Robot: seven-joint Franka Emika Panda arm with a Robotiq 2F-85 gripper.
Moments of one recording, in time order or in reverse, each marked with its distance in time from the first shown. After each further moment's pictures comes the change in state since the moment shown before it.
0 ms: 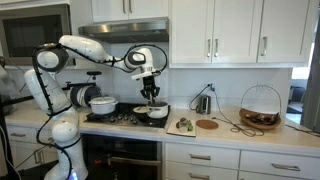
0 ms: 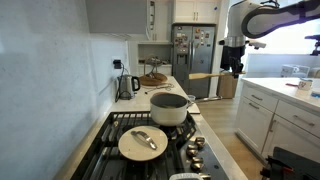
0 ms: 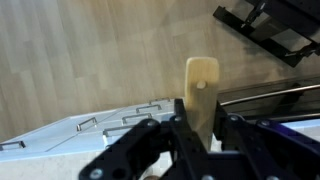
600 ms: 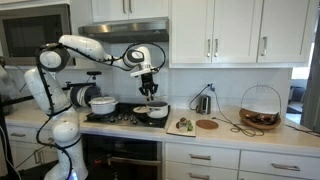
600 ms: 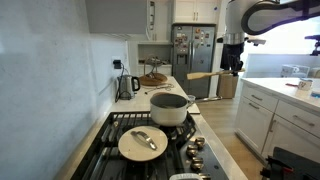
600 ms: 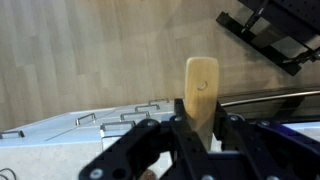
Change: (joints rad) arm 0.046 0.005 0.025 0.041 -0.029 -0.060 -0.002
